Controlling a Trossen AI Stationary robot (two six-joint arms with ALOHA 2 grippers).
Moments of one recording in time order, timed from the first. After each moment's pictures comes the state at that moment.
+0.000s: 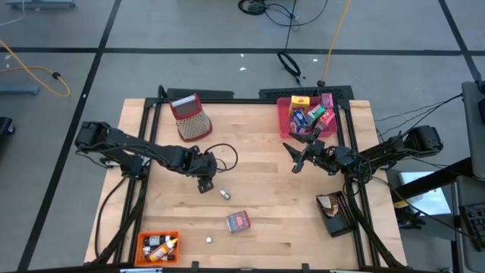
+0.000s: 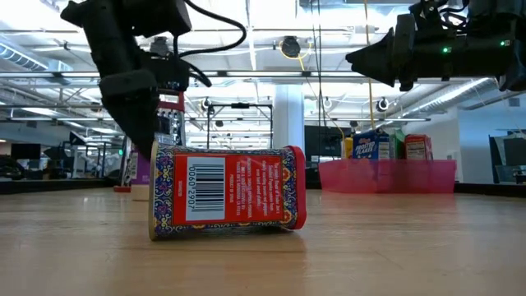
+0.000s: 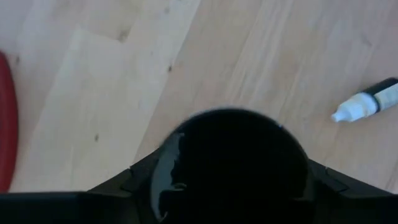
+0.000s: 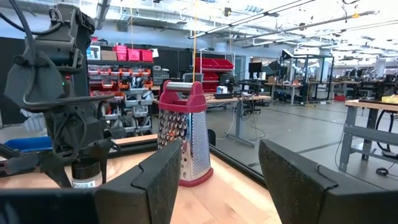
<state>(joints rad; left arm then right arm) -0.12 1.47 0.86 -0.62 -0.21 -0.47 0.09 1.19 0.15 1.28 0.57 -0.12</state>
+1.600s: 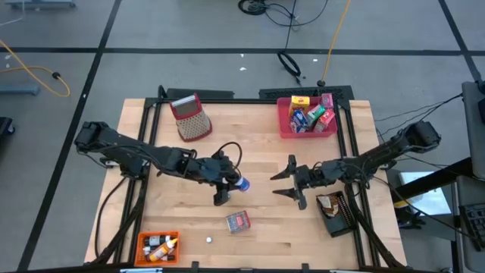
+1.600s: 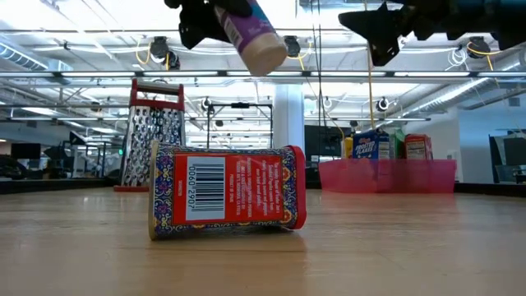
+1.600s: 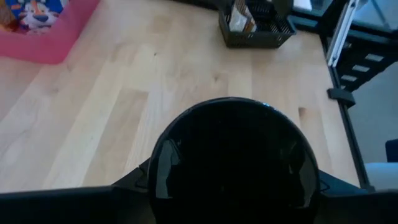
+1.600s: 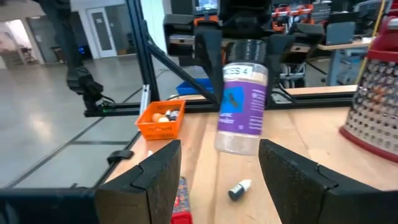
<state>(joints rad) -0.24 1.47 1.14 -0.30 -0.15 -0.35 0.34 1.19 0.42 0.74 0.16 0.14</state>
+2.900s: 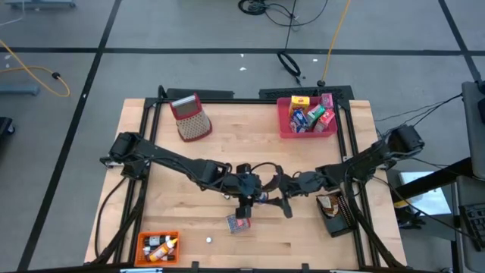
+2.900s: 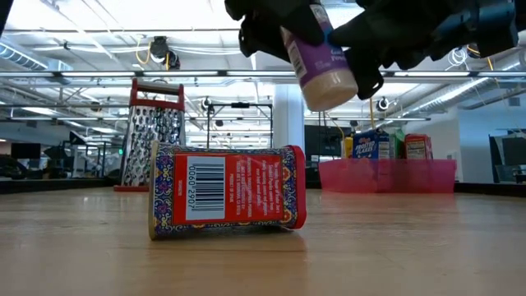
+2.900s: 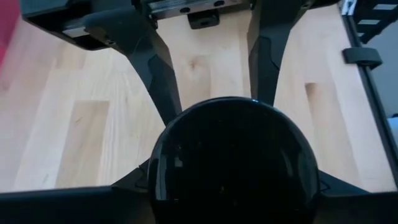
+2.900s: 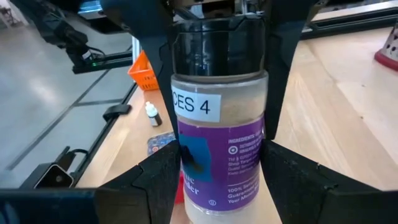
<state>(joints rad) -0.24 1.87 1.53 -0.44 -0.12 -0.20 0.35 1.46 0.57 0.63 0.13 0.28</state>
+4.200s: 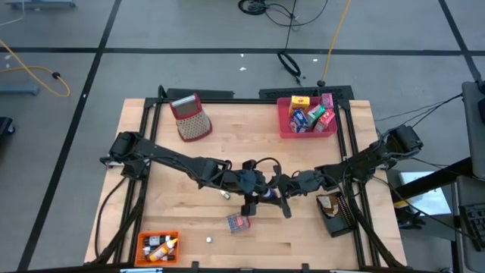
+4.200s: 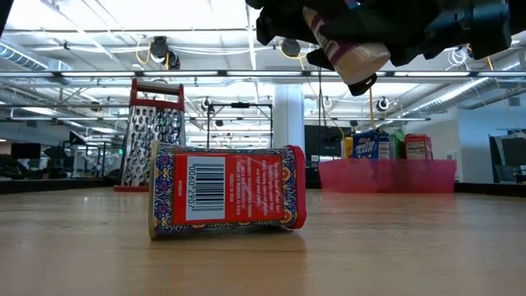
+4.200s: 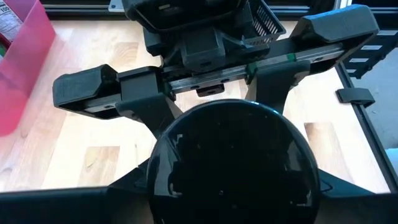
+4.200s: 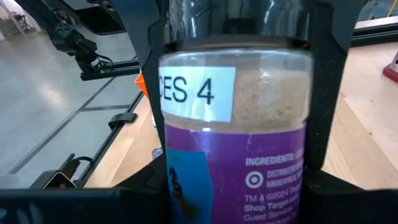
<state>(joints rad) -0.24 1.86 1.53 -0.34 -0.13 -0.16 0.35 1.48 0.57 0.68 0.10 0.25</state>
